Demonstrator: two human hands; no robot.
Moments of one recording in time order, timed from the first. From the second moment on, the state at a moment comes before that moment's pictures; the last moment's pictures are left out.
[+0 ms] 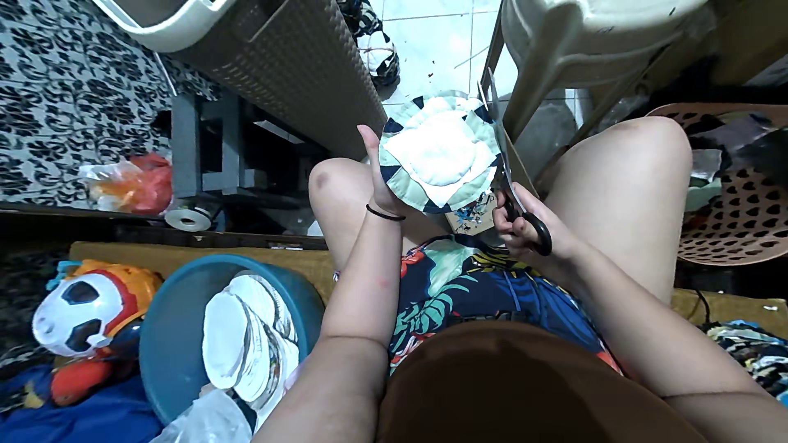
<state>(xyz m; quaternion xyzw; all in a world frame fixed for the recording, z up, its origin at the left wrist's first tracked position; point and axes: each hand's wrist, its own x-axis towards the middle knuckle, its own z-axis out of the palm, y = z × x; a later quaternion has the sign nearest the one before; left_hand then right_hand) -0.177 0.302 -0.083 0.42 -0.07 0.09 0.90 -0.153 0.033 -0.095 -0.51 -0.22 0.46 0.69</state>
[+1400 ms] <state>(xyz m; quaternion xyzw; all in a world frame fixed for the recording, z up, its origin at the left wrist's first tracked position) -0.181 0.297 -0.079 0.37 -0.08 0.10 0.92 -0.154 0.037 -0.090 -0.52 -0.20 0.47 0.68</state>
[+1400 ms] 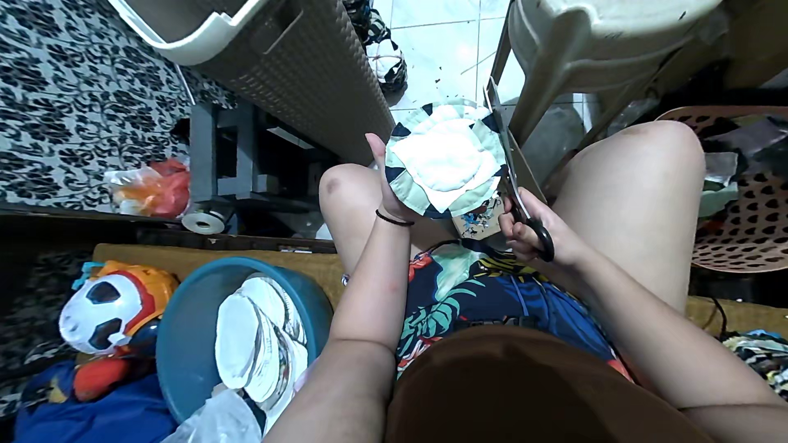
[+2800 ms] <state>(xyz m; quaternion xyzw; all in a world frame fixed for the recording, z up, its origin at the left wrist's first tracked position) 0.171 0.152 0.026 0.55 0.12 0.06 0.83 -0.130 0.071 -0.100 -0.64 0.05 0.50 0.58</state>
